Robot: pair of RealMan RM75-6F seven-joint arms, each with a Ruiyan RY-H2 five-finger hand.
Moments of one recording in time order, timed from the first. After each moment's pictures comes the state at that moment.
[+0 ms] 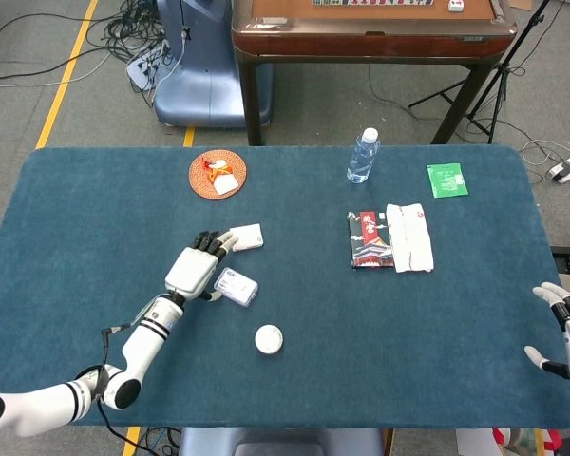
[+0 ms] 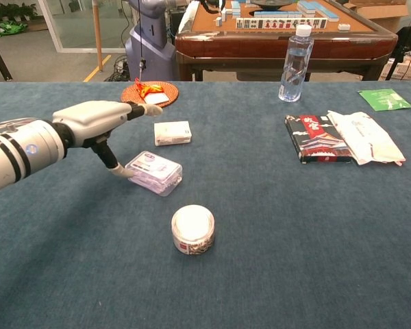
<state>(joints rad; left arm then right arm) -0.77 -1.67 -0.21 -1.27 1.20 0.92 0.32 -0.01 -0.90 0.04 -1.86 -1.43 1.50 -0.14</state>
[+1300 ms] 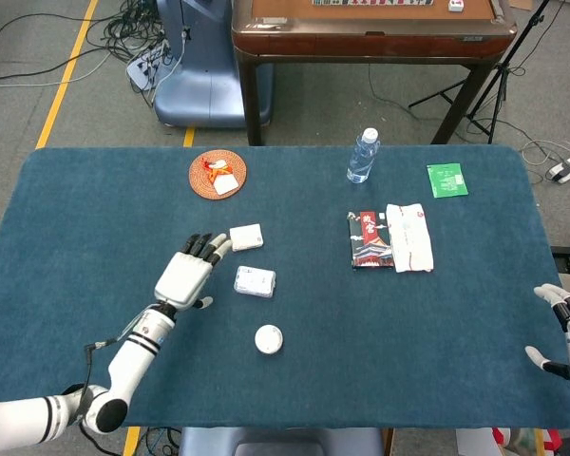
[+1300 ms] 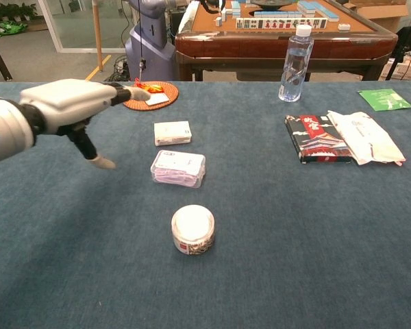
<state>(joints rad) -0.73 -1.47 -0.15 -1.66 1.07 1.10 0.65 -0.02 -0.90 0.04 -1.86 -1.43 1.51 -0.13</state>
